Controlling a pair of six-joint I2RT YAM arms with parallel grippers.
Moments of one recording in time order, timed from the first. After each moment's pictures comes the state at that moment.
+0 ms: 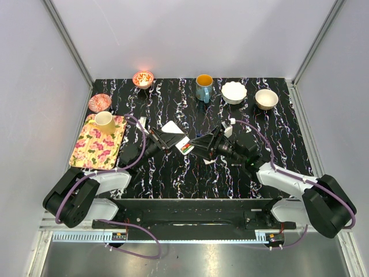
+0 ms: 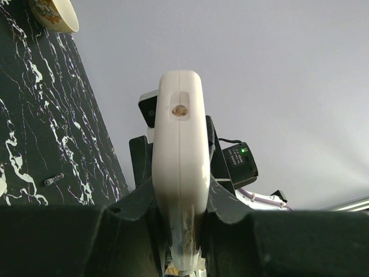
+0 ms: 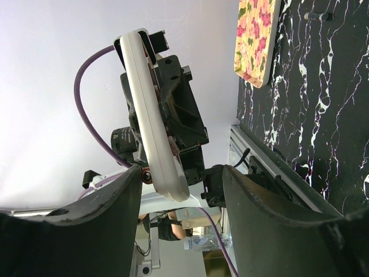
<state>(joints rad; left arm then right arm) -0.56 1.31 0.32 1.23 0.34 -1.44 0.65 1.22 0.50 0.66 -0.44 1.50</state>
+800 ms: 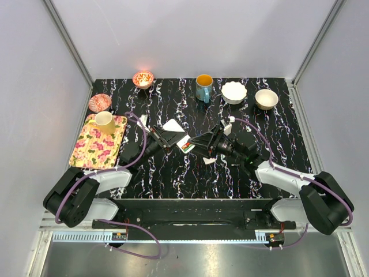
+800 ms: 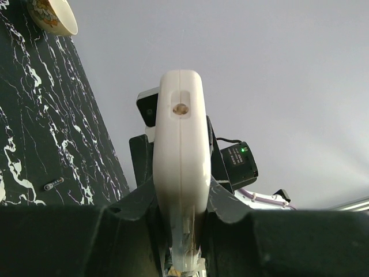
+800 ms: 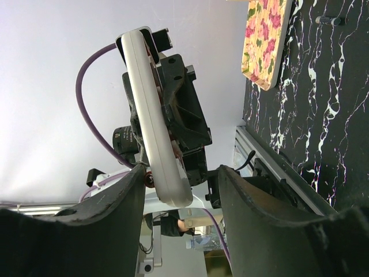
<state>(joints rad) -0.56 1.31 0.35 1.20 0.34 -1.42 0.64 1.26 0.52 0.71 -0.47 1.50</state>
